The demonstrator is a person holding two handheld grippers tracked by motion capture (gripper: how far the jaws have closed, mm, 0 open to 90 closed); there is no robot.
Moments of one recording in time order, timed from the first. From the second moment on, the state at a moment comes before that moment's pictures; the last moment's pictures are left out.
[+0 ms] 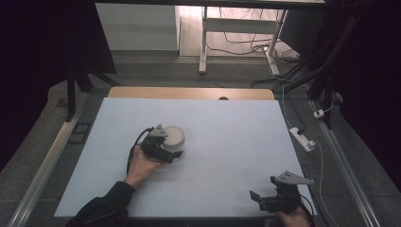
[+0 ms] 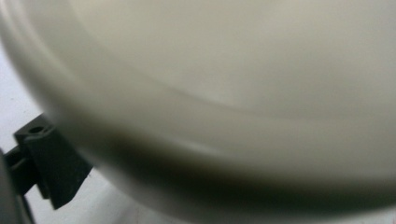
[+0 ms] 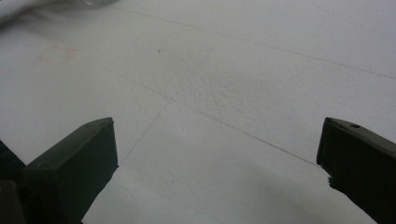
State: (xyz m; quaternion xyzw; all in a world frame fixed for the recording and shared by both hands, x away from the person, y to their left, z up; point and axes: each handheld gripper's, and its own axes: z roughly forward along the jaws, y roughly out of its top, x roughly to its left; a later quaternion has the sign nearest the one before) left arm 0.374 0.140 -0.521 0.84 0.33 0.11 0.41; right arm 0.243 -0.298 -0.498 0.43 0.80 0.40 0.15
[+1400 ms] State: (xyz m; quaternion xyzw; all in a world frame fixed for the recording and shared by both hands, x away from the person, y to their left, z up) left arm 0.355 0.134 -0.489 0.84 0.29 0.13 0.43; right arm 0.243 -0.297 -0.498 0.43 0.80 0.40 0.14
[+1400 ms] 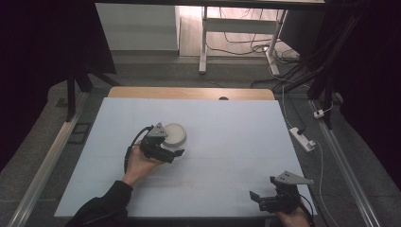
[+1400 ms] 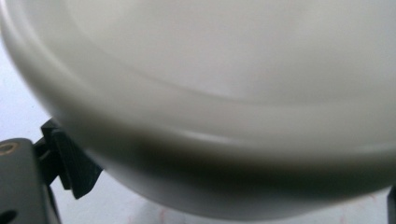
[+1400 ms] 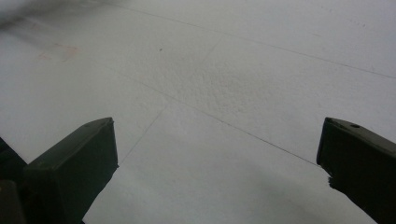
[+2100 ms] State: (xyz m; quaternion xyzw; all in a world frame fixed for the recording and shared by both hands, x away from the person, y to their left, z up) left arm 0.330 0.108 -0.469 0.86 0.23 0.09 0.44; right arm 0.243 -0.297 -0.498 0.43 0.80 0.40 0.14
